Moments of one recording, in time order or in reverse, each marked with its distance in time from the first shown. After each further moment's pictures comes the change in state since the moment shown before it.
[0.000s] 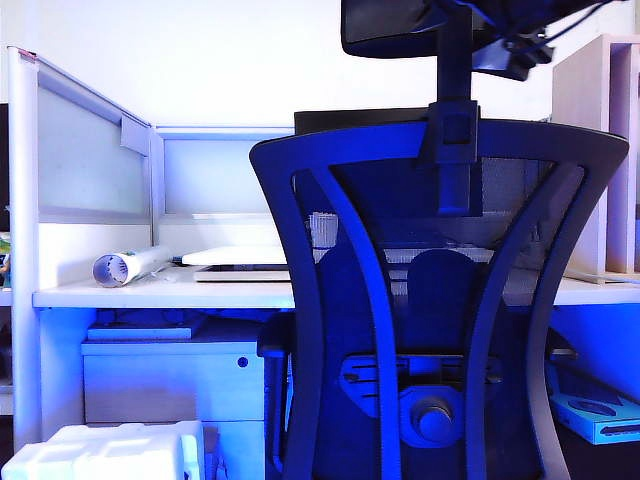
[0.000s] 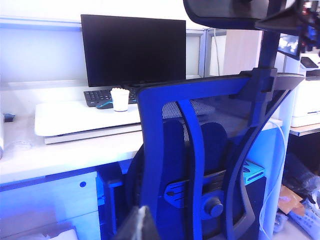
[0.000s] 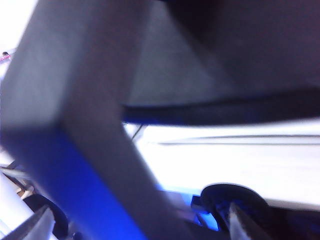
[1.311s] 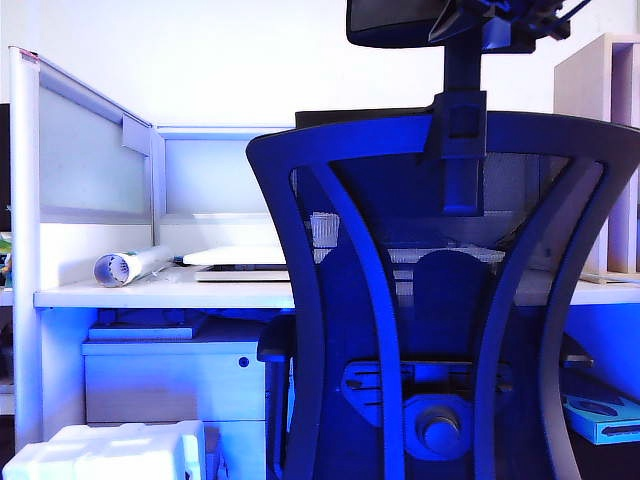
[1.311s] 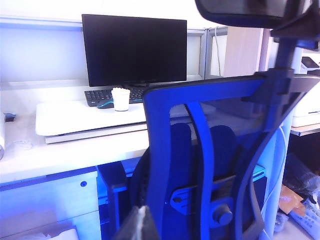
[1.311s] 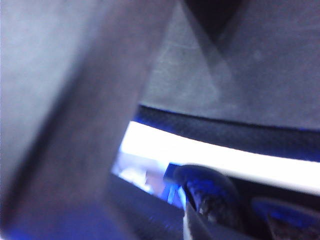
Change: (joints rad) left arm 0.000 0.000 0.000 0.000 -0.001 0.000; right arm 0.010 -0.122 0.003 -0.259 0.006 -0.159
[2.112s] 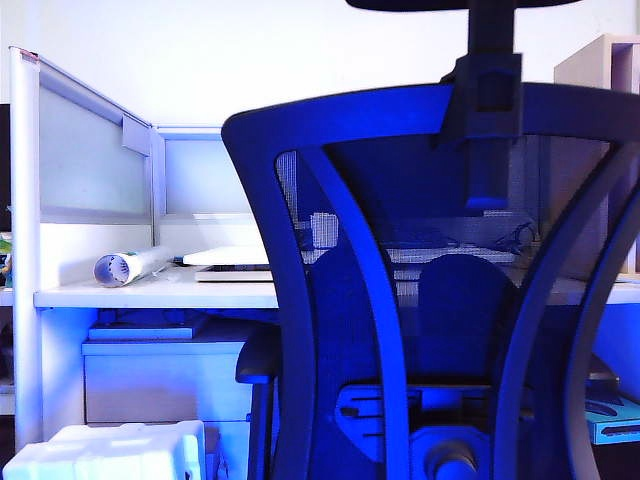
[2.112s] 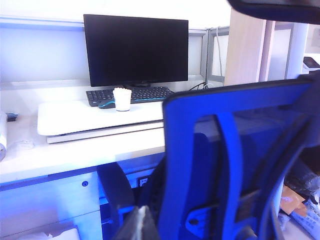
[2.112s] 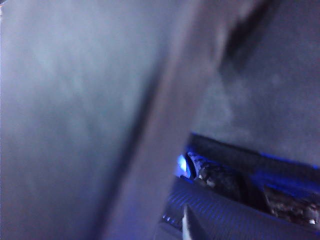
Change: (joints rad) left arm 0.000 0.000 0.000 0.000 -0.006 0.001; right arm 0.056 -0.282 -0.024 -0.420 -0.006 -0.039
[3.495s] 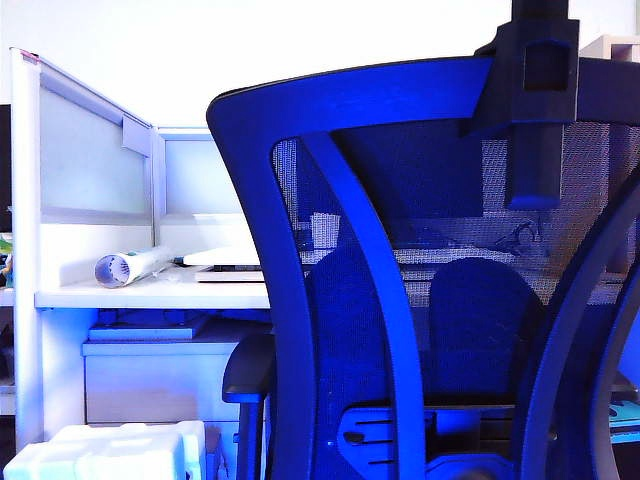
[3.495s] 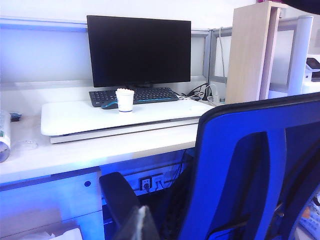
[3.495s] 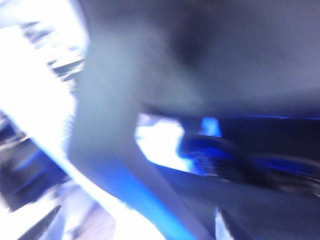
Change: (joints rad) left arm 0.000 0.000 0.000 0.002 -0.009 0.000; right arm 0.005 -0.444 -0.146 -0.266 0.037 0.125
